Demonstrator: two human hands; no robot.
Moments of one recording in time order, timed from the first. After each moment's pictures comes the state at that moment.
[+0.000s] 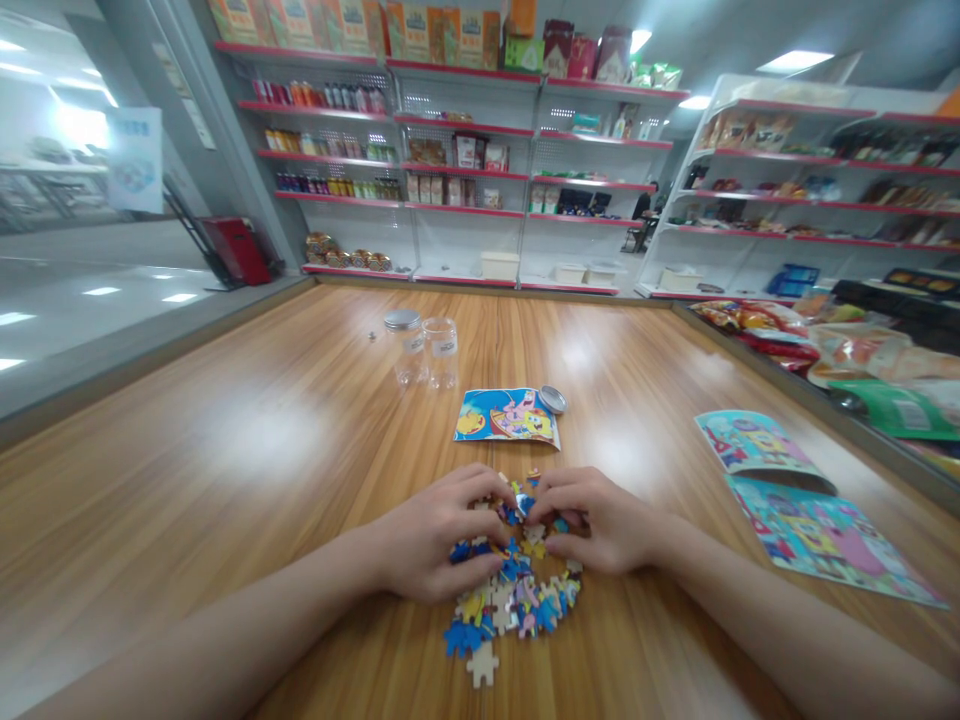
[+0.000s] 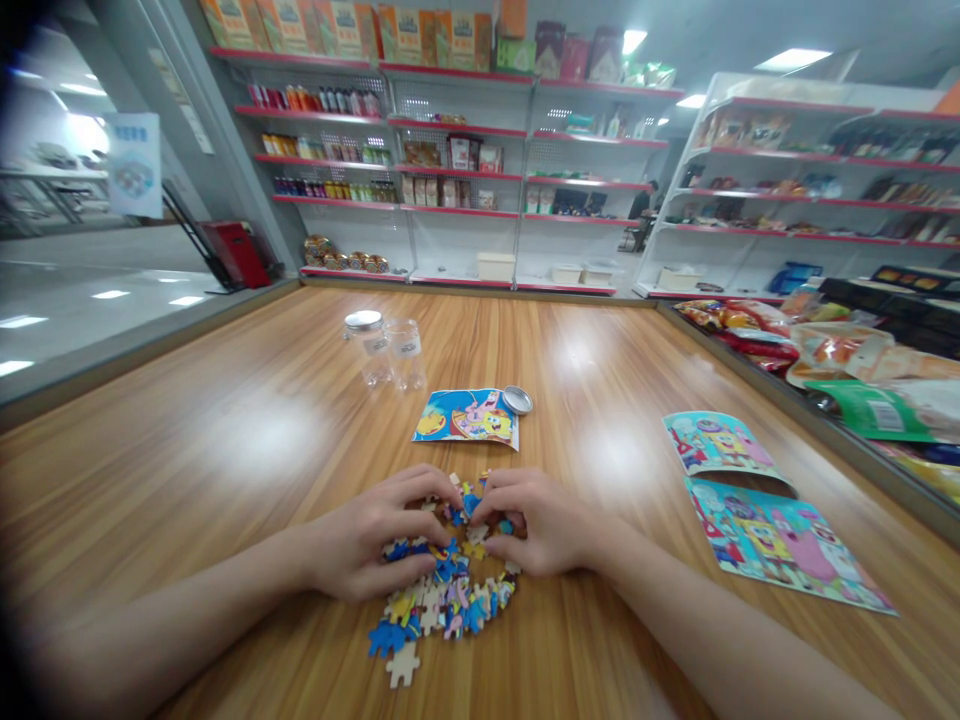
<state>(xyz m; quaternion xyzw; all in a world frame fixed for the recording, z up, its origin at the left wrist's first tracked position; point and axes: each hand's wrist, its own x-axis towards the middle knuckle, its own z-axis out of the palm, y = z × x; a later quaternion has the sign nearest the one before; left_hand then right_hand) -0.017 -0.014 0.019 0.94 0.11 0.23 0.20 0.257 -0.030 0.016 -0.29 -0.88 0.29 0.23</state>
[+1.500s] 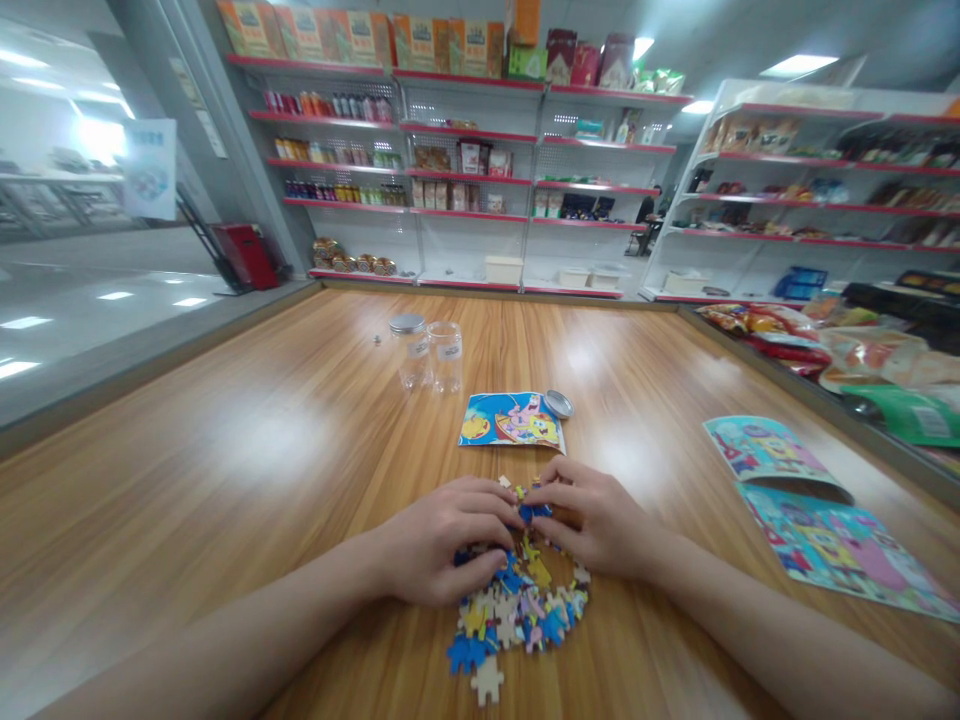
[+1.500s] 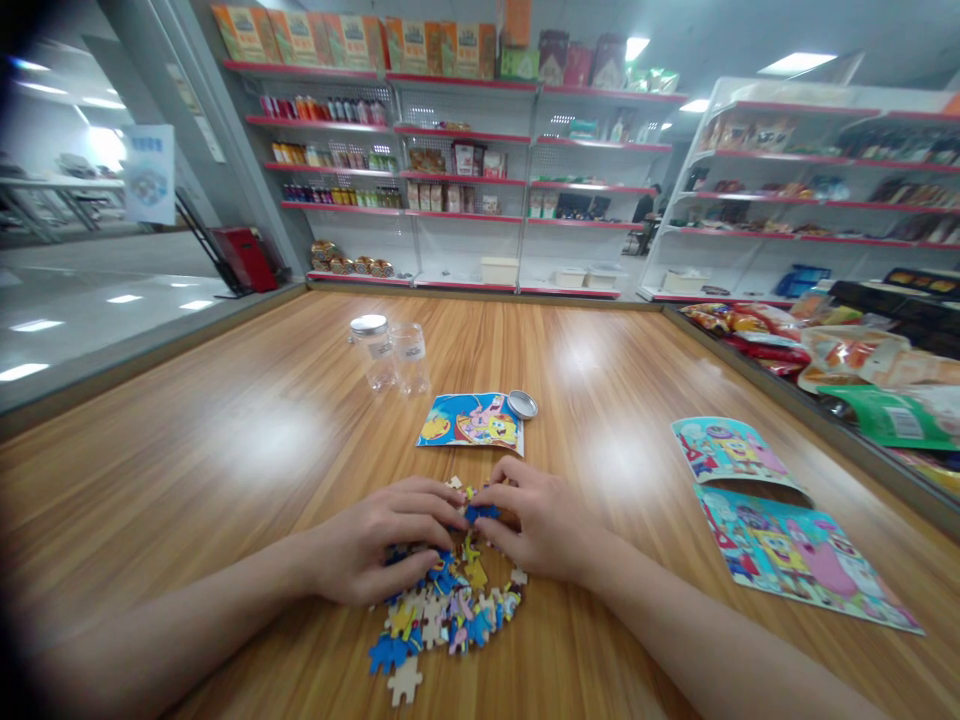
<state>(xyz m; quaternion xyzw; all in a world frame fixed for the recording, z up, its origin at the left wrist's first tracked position) -0.015 -0.012 0.014 0.93 0.08 0.28 0.21 0.249 -0.028 -0.002 -0.35 -0.88 0.15 0.28</state>
